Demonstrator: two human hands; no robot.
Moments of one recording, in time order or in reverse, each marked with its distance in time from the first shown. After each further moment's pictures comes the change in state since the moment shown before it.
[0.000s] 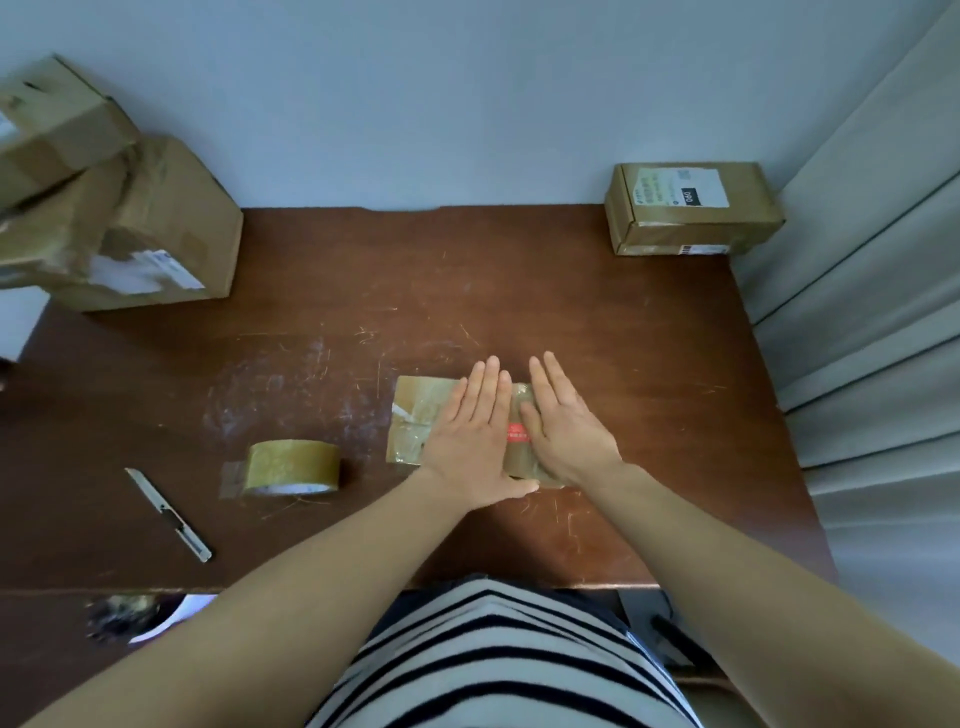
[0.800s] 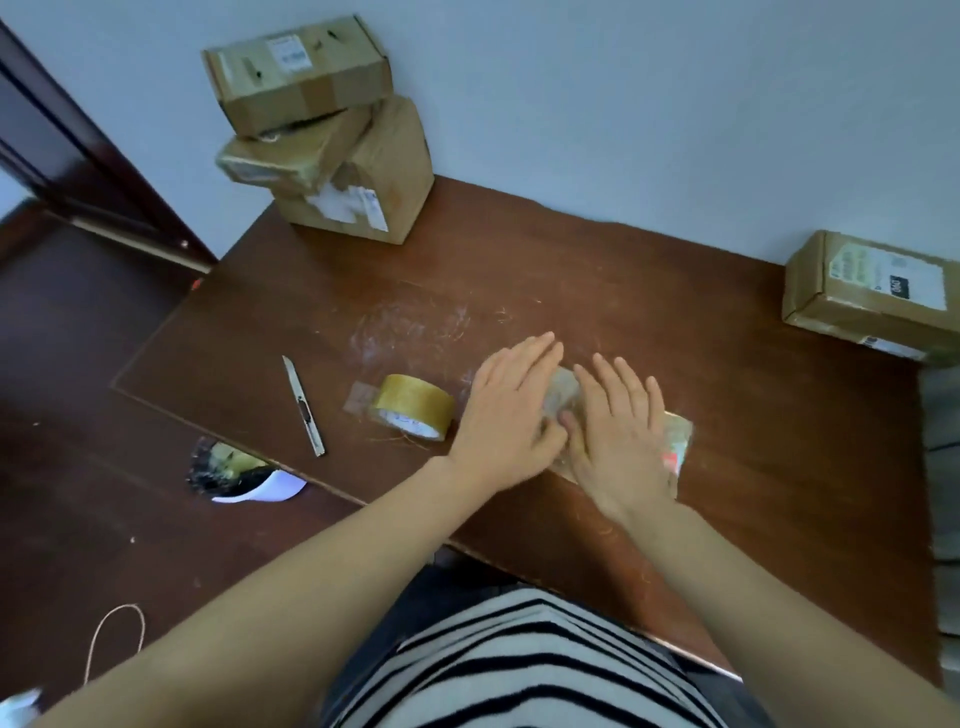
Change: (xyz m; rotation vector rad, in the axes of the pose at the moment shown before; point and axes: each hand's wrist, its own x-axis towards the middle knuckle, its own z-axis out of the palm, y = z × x) left_hand -0.057 -0.046 -0.031 -0.507 0.494 -0.284; right_hand -0.013 -0.069 0.008 -0.197 0.323 -0.416
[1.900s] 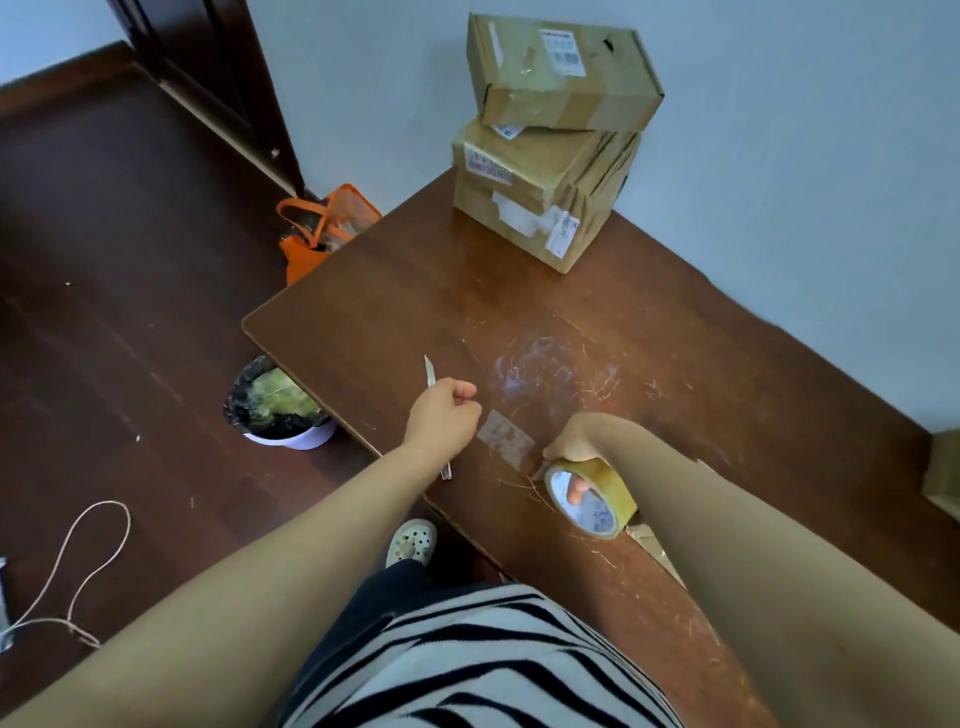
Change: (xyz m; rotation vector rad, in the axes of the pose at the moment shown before) left_hand -0.054 -0.210 -0.083 -0.761 0.059 -1.143; right_hand 0.146 -0.204 0.055 -0.379 -1.226 0.179
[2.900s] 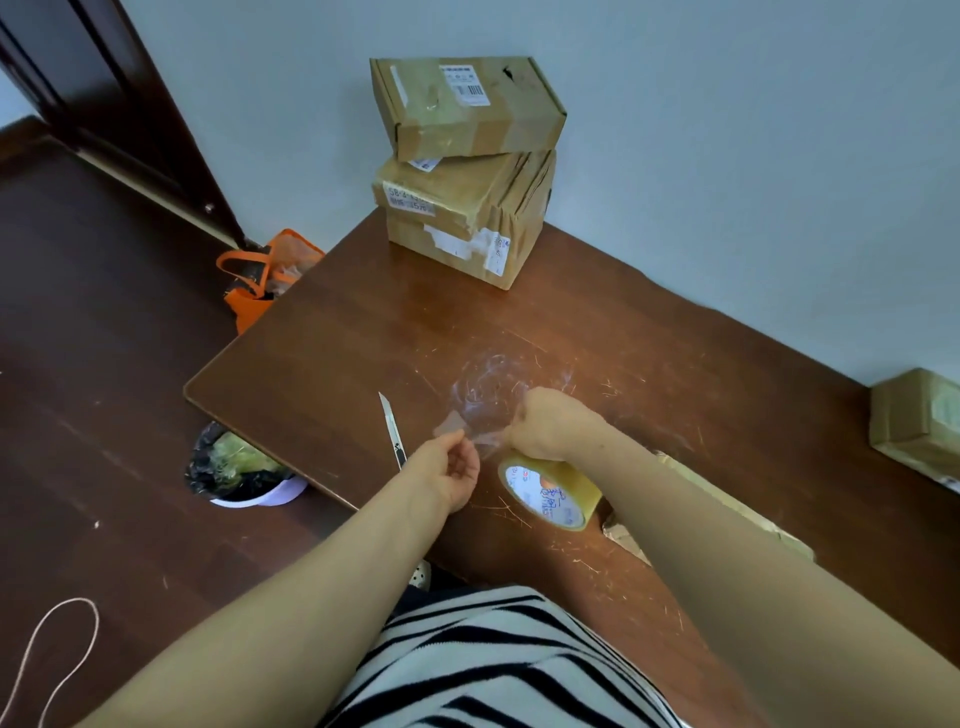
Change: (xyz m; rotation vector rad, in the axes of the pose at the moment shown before) left_hand 0.001 0.015 0.040 -1.242 -0.067 -0.755; right_hand -0.031 0.006 -0.012 0.238 0.394 -0.201
